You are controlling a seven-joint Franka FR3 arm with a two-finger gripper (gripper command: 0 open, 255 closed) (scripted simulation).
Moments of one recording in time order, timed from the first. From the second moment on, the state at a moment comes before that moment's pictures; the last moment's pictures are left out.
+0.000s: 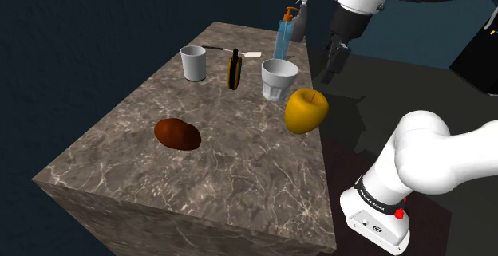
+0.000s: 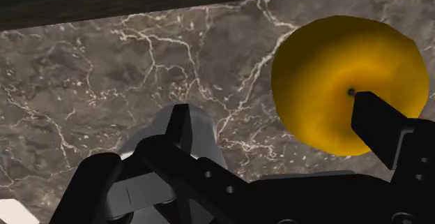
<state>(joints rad) 0.22 -0.93 0.02 -2.45 -0.02 1.62 -0.33</state>
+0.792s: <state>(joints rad) 0.41 -1.07 0.06 -2.59 -0.01 1.74 -0.56</state>
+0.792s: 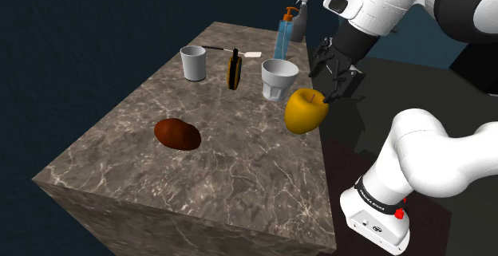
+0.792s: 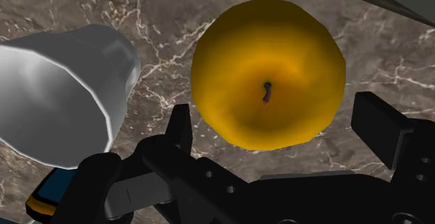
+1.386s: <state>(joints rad) 0.41 -1.07 0.06 -2.61 -0.01 1.76 -0.56</state>
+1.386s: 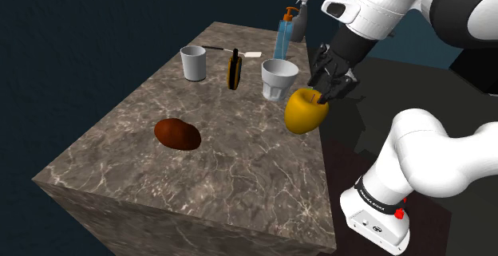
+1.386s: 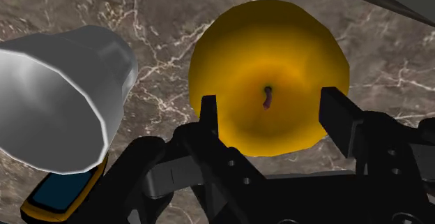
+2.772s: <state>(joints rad) 0.41 -1.01 0.06 -2.44 -0.01 1.64 -0.57</state>
